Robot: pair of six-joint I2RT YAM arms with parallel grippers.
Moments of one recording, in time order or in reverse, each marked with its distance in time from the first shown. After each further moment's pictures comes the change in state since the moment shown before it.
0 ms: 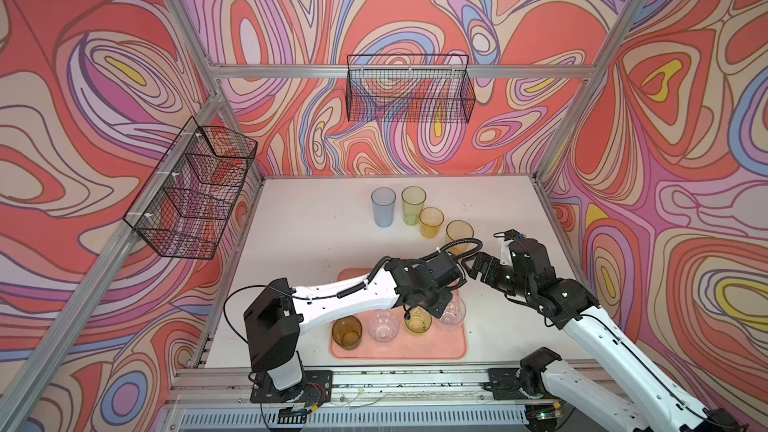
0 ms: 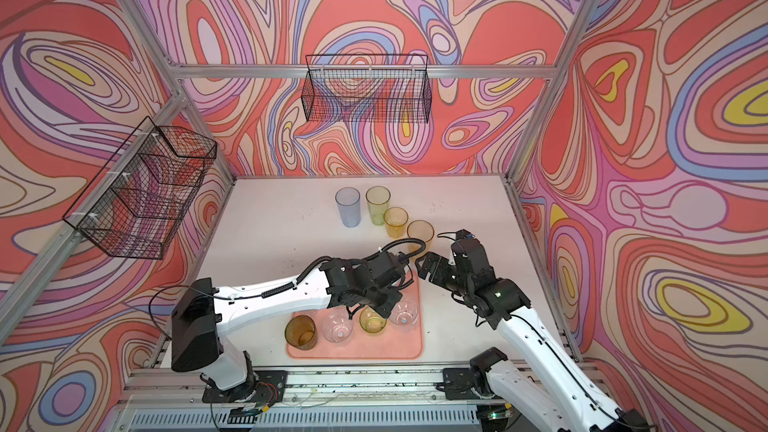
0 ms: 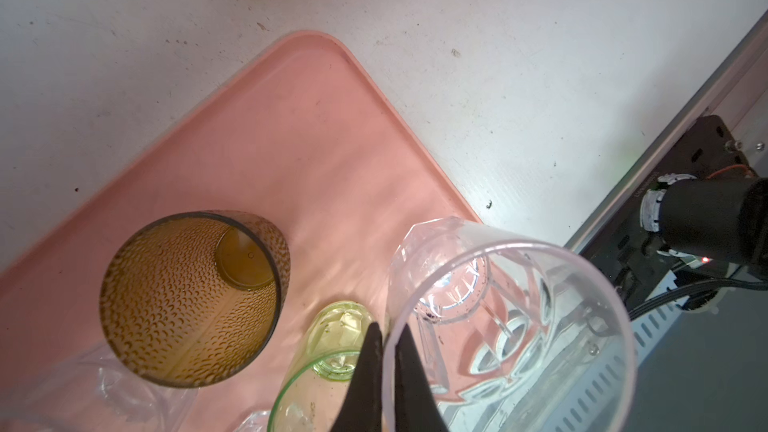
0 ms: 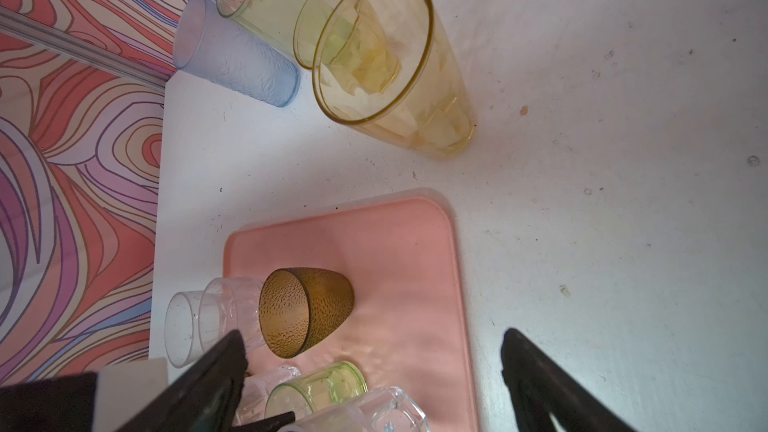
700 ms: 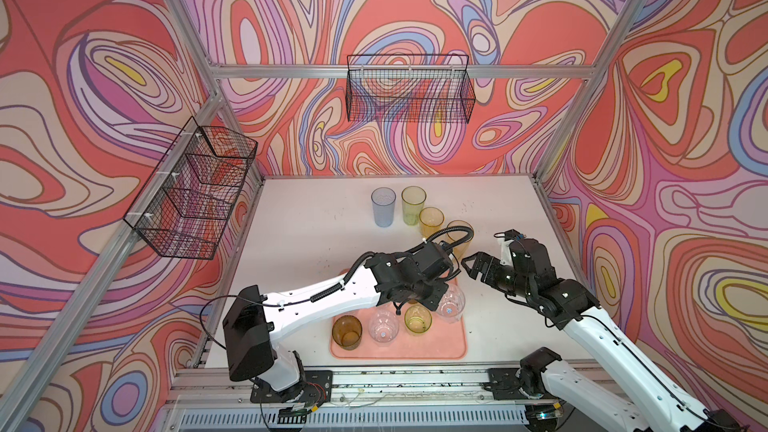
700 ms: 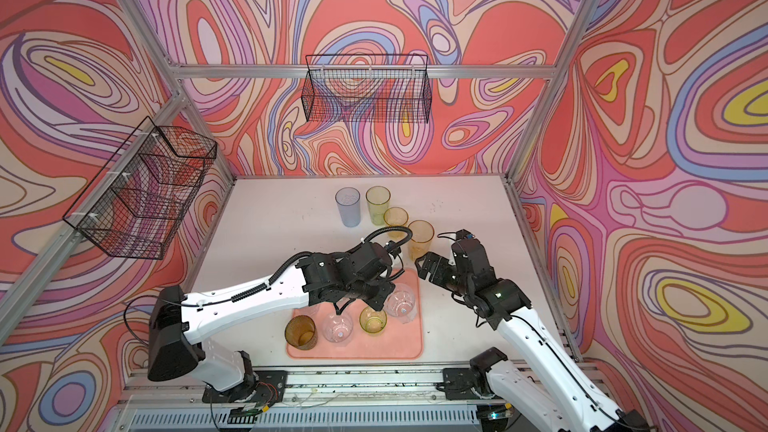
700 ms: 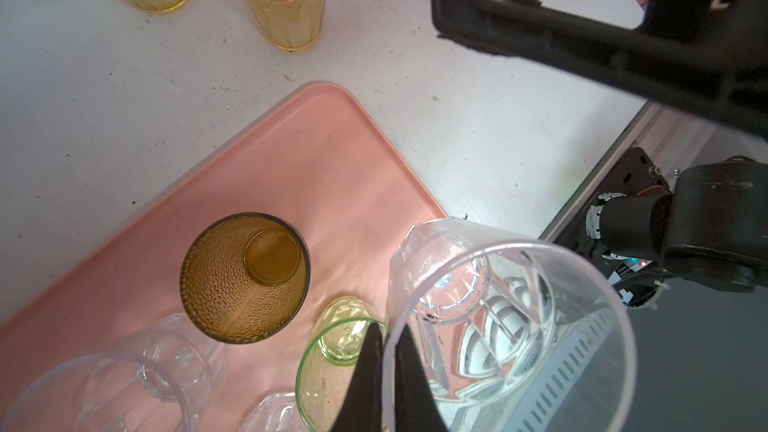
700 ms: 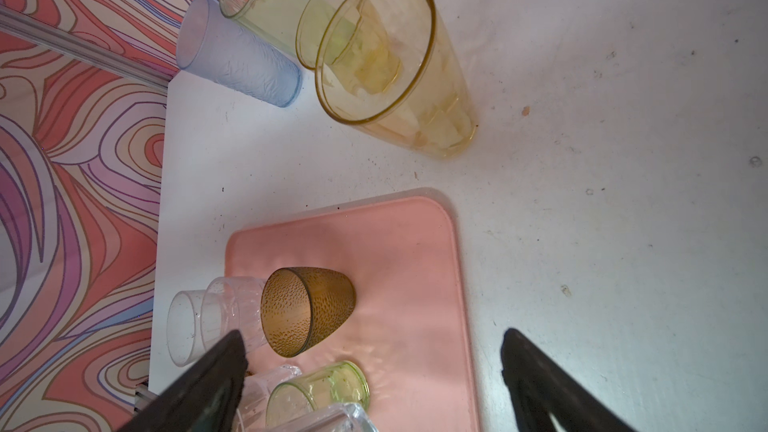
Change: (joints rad) left arm 0.026 -0.120 0.004 -0.014 0.004 0.007; right arm 0.000 -0.006 0.000 0.000 -0.002 0.000
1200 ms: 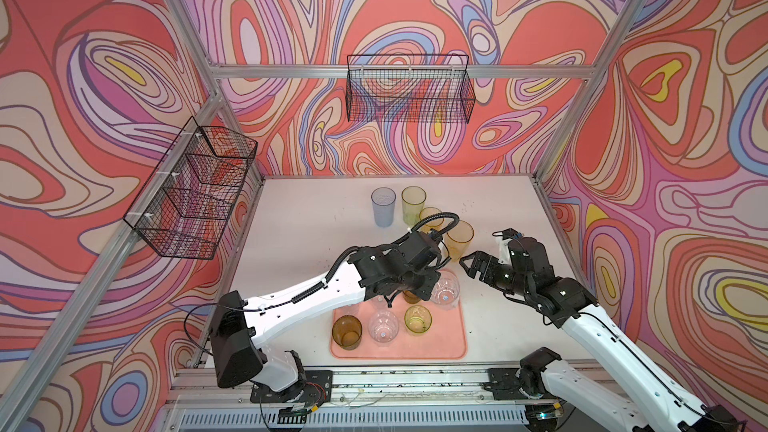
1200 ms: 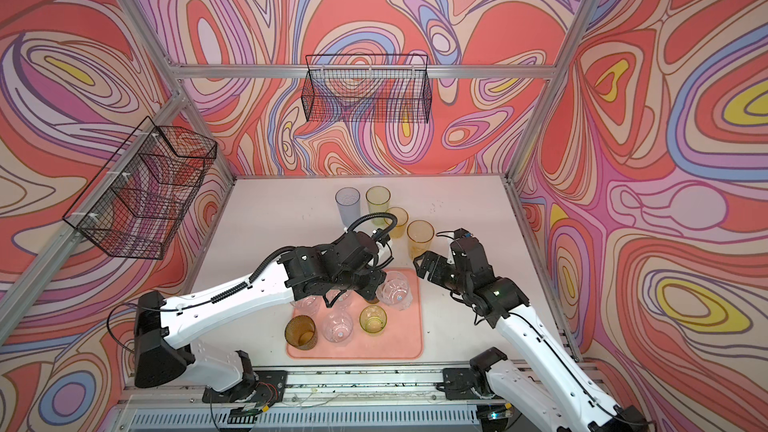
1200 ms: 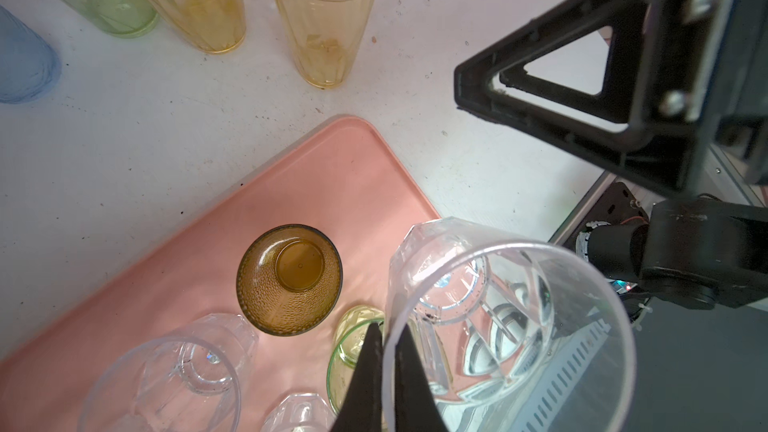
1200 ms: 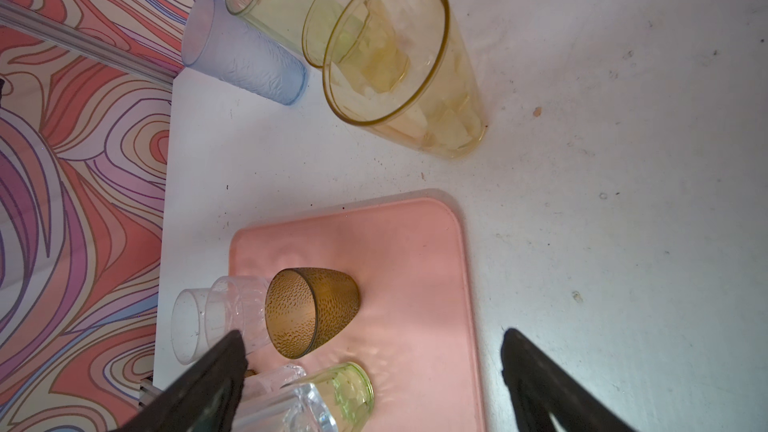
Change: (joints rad) left arm 0.051 -0.076 0.000 -0.001 -0.001 0.008; right arm 0.000 0.014 0.000 0.021 -0.015 -0.002
